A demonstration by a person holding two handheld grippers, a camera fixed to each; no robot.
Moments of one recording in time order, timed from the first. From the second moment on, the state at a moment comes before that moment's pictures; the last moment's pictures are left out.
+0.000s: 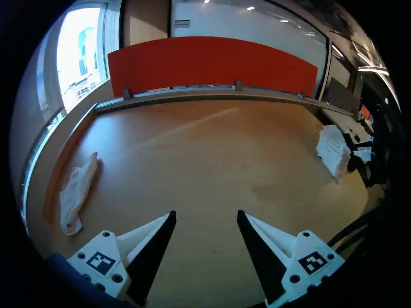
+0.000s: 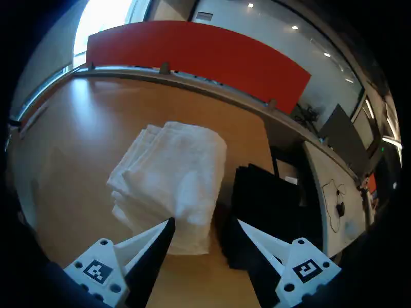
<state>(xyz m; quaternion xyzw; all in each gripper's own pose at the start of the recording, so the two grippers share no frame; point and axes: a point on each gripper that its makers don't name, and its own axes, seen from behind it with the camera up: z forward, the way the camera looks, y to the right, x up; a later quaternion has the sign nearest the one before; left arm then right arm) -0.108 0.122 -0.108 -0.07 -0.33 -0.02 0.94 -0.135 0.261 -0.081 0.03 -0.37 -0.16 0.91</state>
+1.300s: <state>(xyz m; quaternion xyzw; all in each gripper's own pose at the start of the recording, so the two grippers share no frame) -0.054 0.090 -0.053 -0.05 -0.22 -0.02 0.97 0.036 0.174 -0.041 -0.05 -0.05 -0.01 1.00</state>
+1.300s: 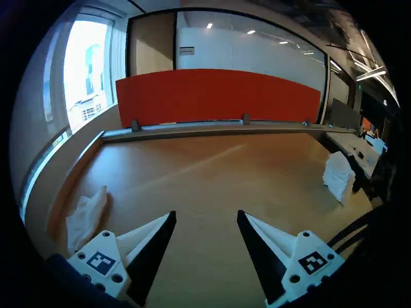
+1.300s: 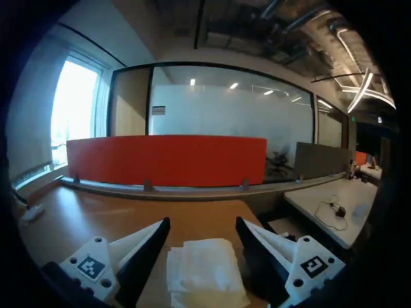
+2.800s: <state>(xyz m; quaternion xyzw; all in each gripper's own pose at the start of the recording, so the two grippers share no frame) 0.040 0.012 0.000 0.02 0.00 -0.04 1.00 0.069 -0.003 -0.004 0.01 0.01 -0.03 1.00</state>
